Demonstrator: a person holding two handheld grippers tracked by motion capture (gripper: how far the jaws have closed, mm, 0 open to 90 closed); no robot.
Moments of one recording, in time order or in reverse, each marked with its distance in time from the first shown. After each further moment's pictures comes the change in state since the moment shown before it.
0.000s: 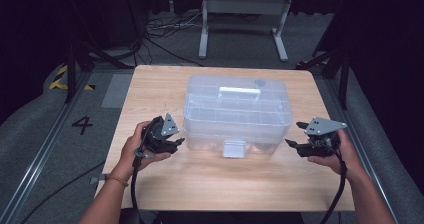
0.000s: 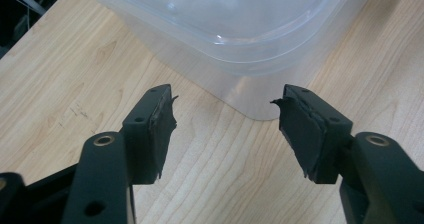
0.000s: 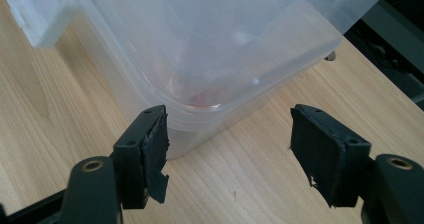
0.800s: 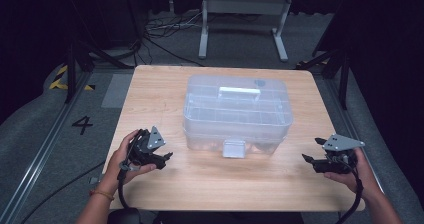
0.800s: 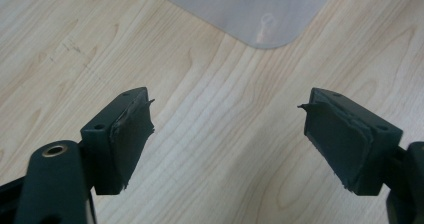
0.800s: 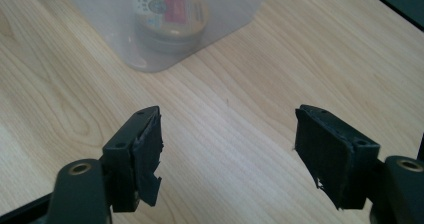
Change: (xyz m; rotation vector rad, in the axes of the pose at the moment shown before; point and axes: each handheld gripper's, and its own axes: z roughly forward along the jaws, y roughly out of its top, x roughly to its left) left arm -0.007 -0.053 -0.007 0.046 0.017 -0.057; right arm 0.001 -0.072 -0.017 0.060 -0.054 0.118
